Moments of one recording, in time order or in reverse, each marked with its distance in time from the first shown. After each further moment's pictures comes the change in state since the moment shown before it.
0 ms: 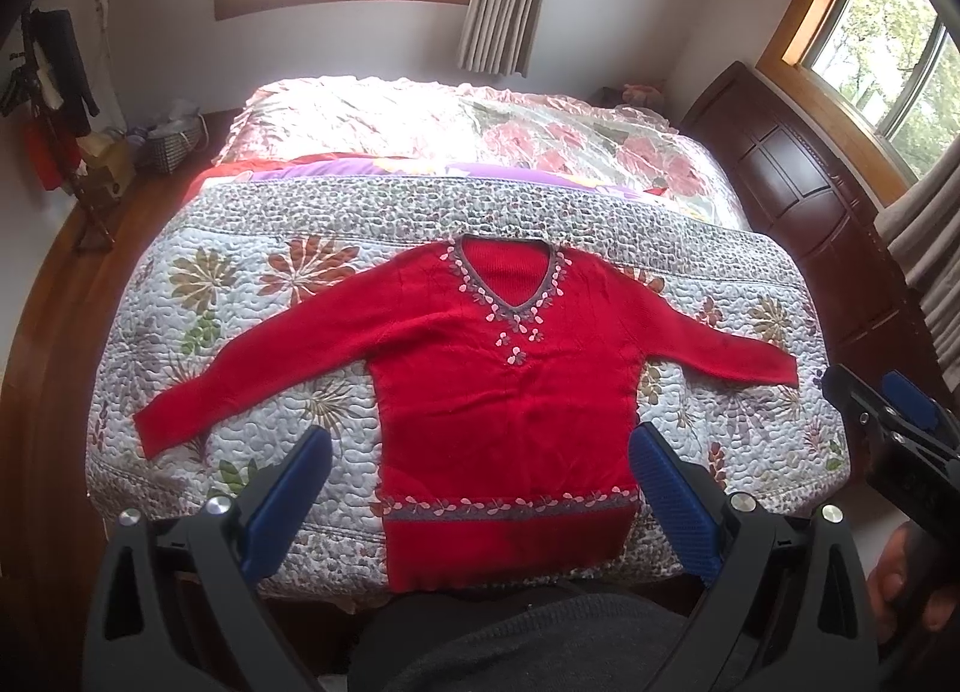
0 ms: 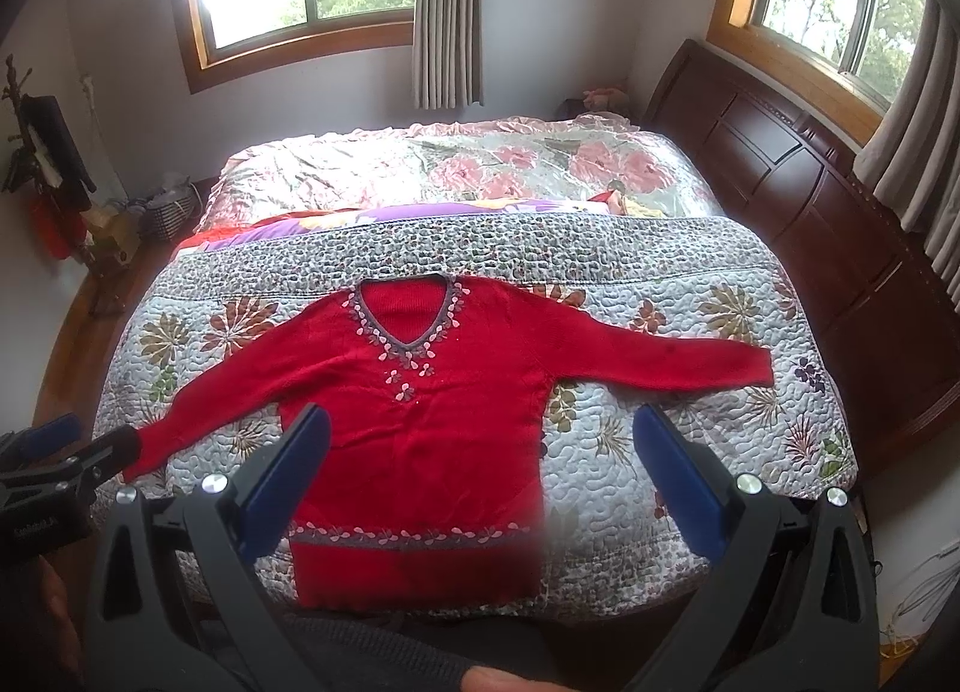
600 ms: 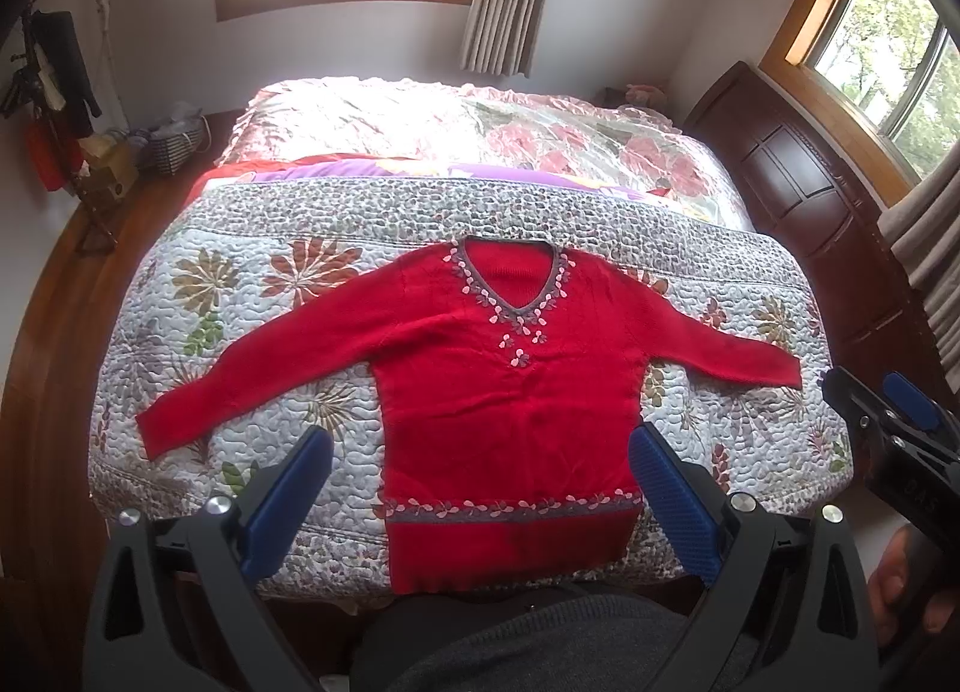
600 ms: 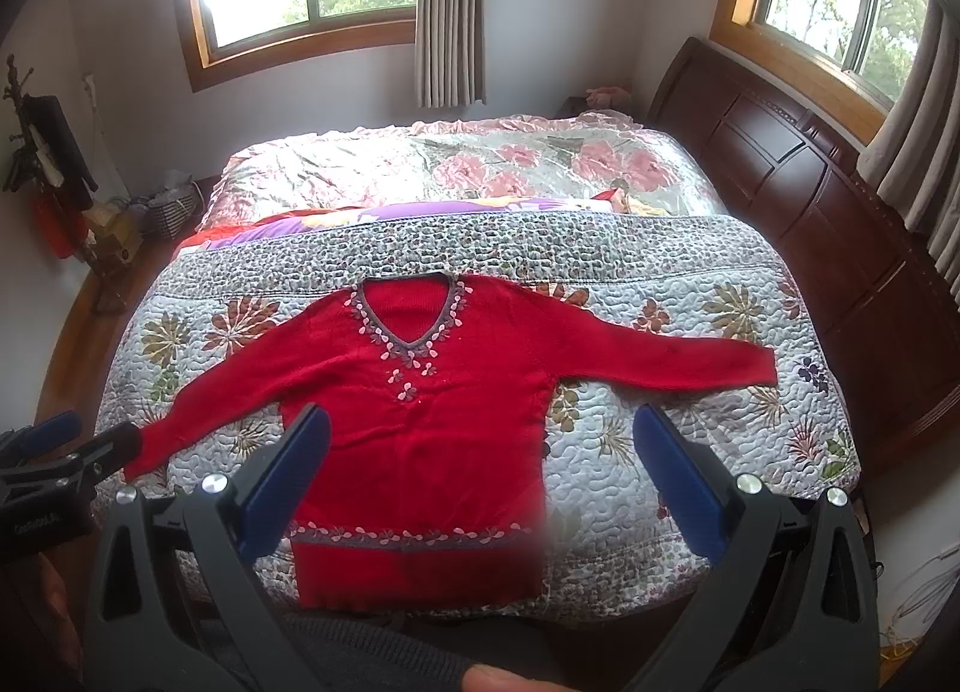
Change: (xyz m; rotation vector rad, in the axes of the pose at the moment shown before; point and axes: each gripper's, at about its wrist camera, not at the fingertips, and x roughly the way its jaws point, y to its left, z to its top) left arm 0.001 0.003 0.003 -0.002 0.001 0.004; right arm 0.002 0.004 0.001 0.000 0.004 0.004
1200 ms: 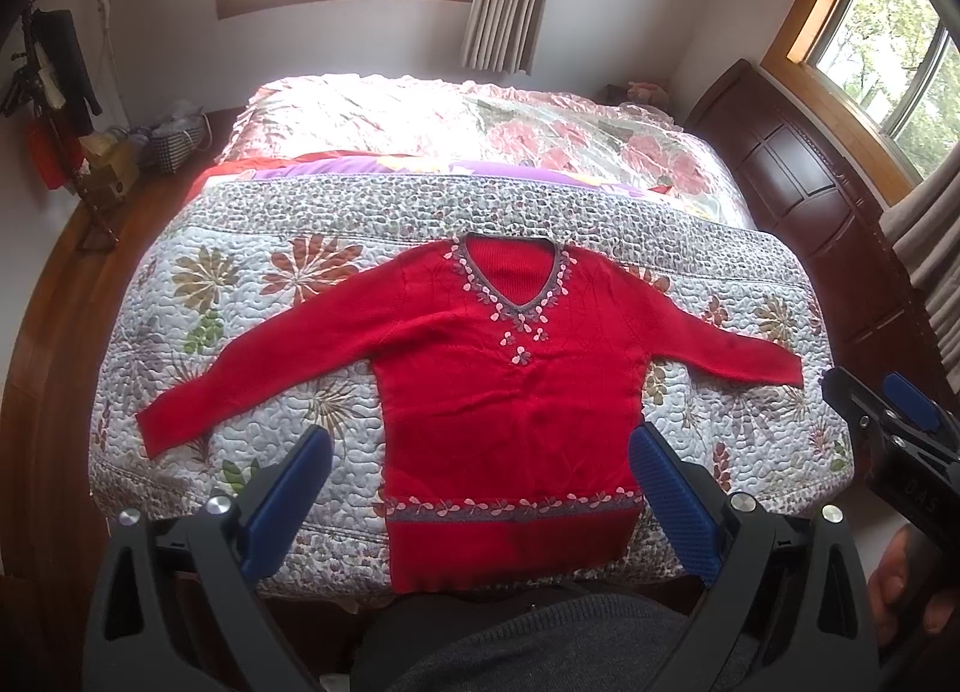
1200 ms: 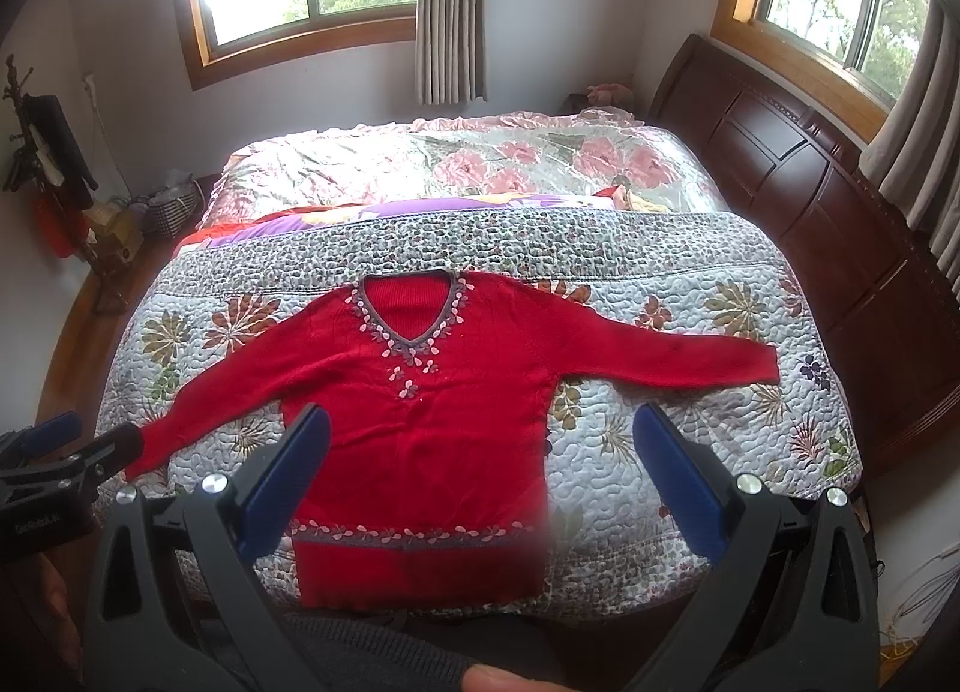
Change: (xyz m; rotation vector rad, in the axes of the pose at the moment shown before) left arm 0.003 0.001 0.000 -0.001 0.008 0.005; right arm 0.003 0.001 -0.001 0.000 0.004 0.002
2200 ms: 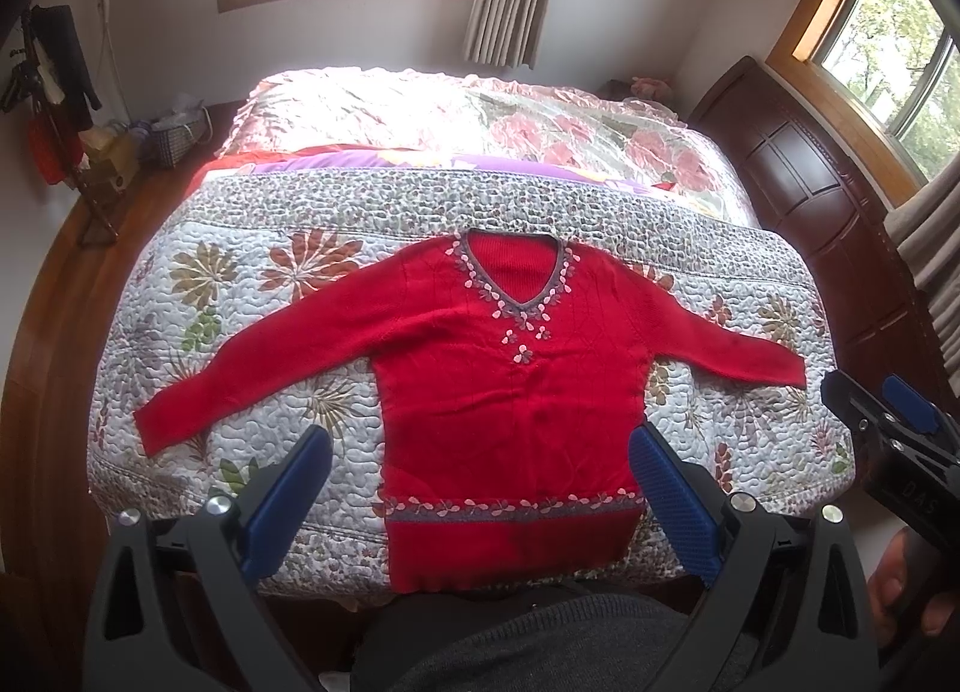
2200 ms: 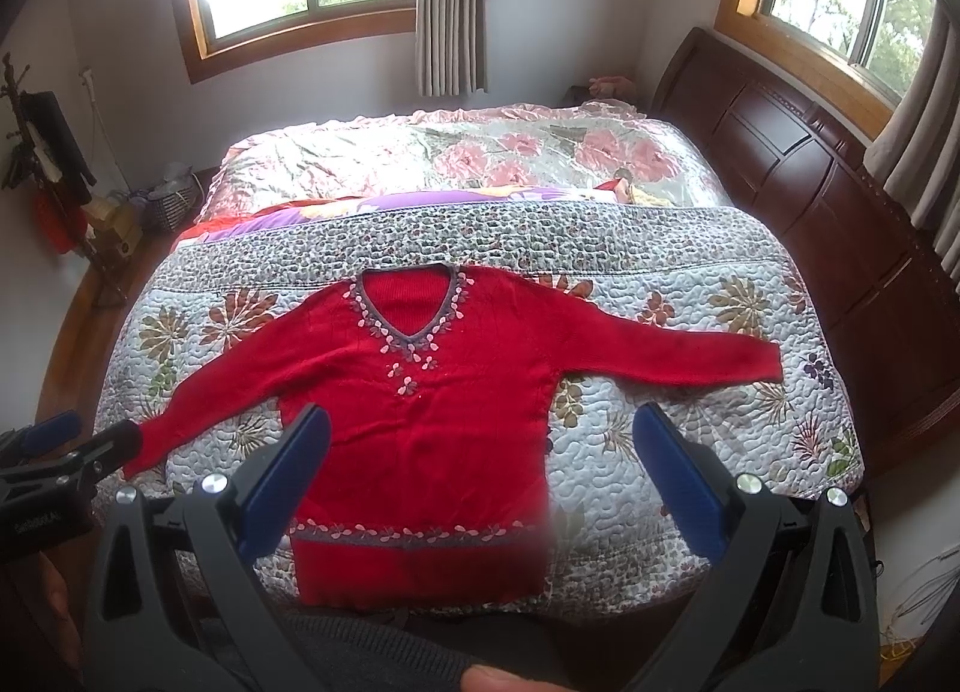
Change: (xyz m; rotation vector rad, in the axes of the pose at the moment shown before) left arm 0.011 -0.002 0.007 -0.007 0.019 0.003; right arm 0.010 -0.003 0.002 0.003 0.024 0.005
